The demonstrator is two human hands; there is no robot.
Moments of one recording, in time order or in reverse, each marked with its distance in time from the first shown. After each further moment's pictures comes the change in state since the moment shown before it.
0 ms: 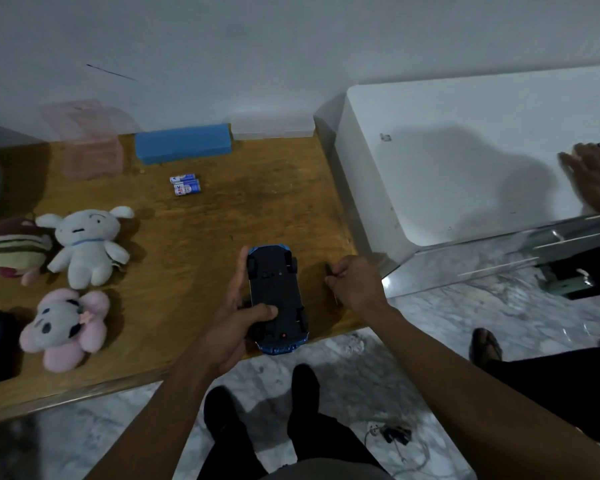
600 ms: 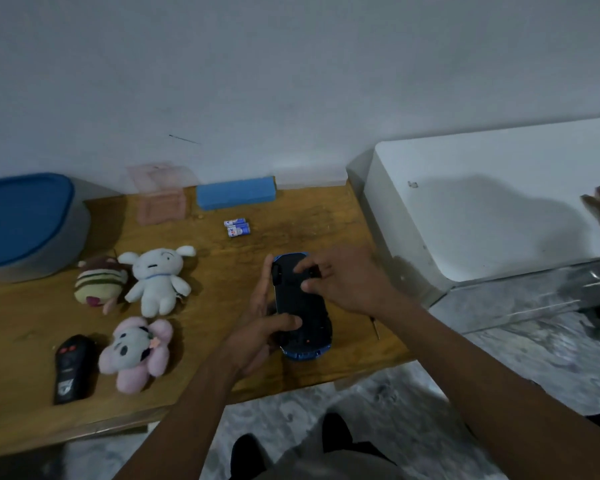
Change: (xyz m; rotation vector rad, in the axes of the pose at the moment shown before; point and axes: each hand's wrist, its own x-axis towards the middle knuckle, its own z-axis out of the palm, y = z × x) left_hand -0.016 0.047 -0.028 -0.008 -0.107 0.088; right_hand -0.041 -0.127 -0.032 -0.036 -0.174 -0.553
